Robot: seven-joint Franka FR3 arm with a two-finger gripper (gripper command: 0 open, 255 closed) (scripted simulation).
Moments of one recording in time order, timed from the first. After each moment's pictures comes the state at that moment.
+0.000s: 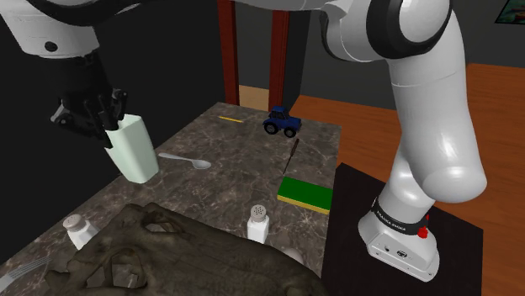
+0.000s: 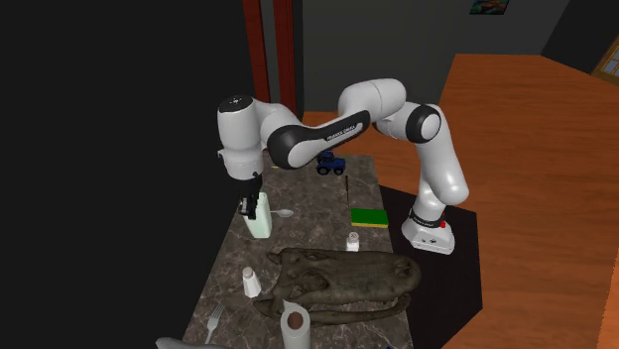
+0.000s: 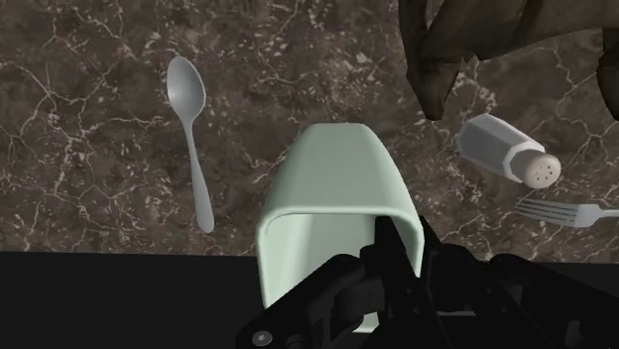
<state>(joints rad) 0.41 0.51 0.55 -1.18 -0.30 1.65 0.53</state>
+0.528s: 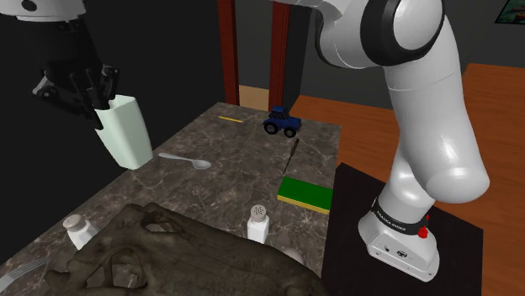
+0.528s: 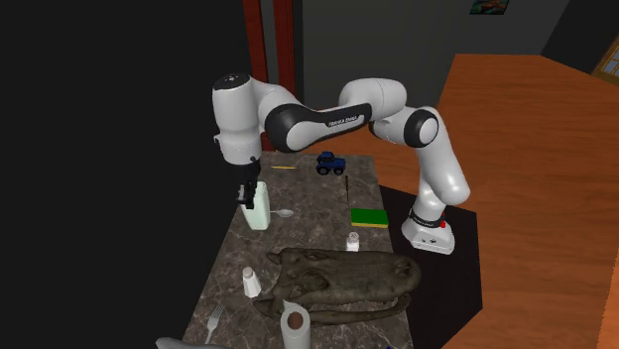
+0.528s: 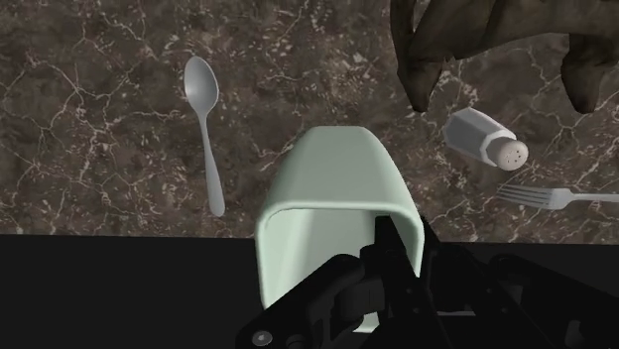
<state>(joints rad) 0.45 0.55 0.55 -0.99 -0.32 1.51 0.52</state>
